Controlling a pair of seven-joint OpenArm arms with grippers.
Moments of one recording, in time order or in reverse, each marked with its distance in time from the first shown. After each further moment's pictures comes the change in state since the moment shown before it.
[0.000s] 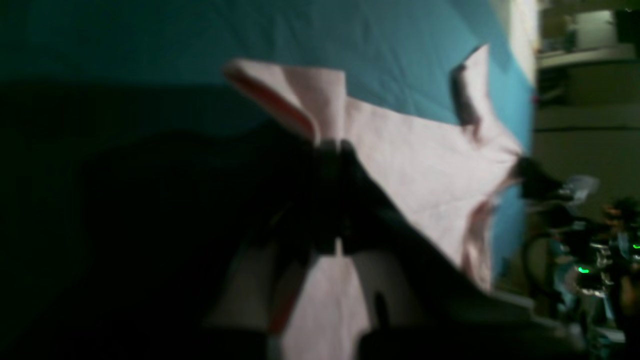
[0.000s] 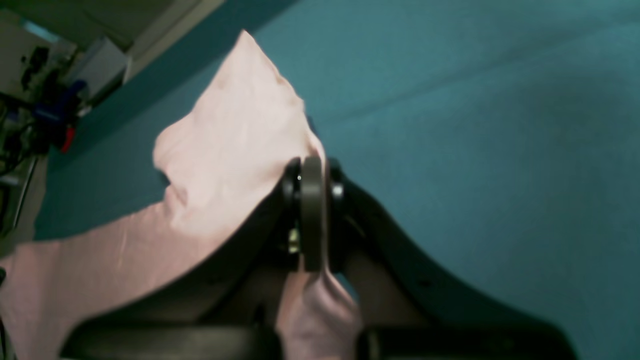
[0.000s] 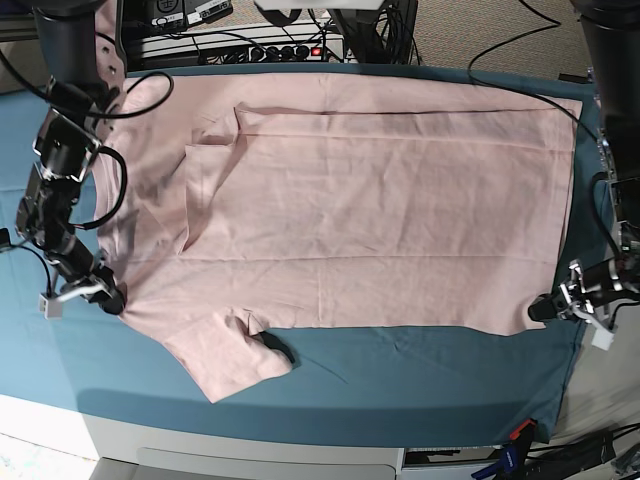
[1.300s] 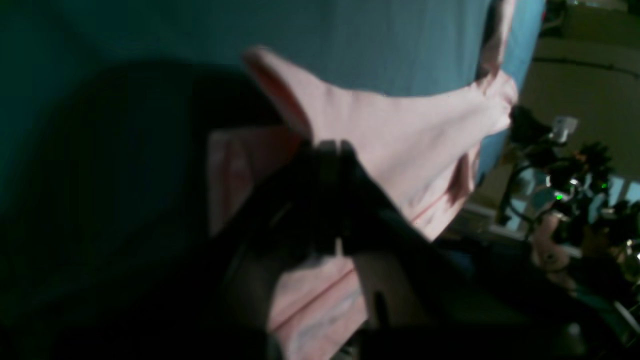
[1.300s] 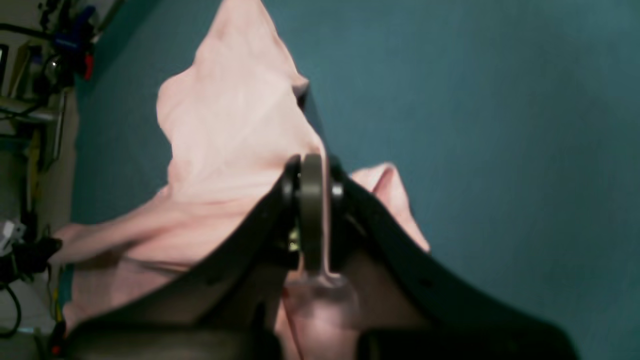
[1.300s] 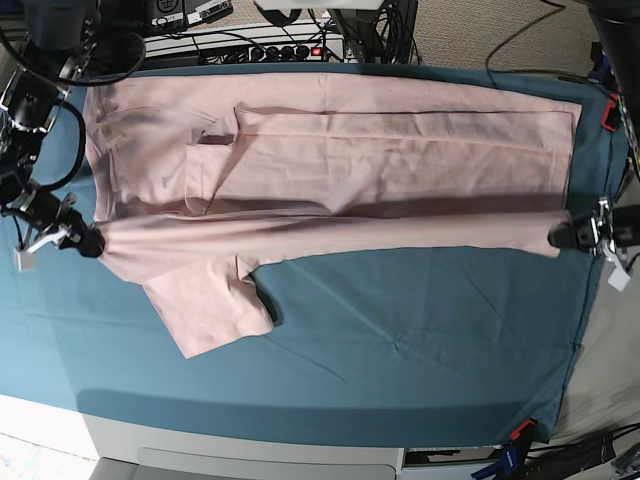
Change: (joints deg) left arm 9.0 -6.4 0.0 0.7 -11.1 -1.2 21.7; right arm -12.8 9.0 -0.2 6.3 24.3 0.4 -21.0
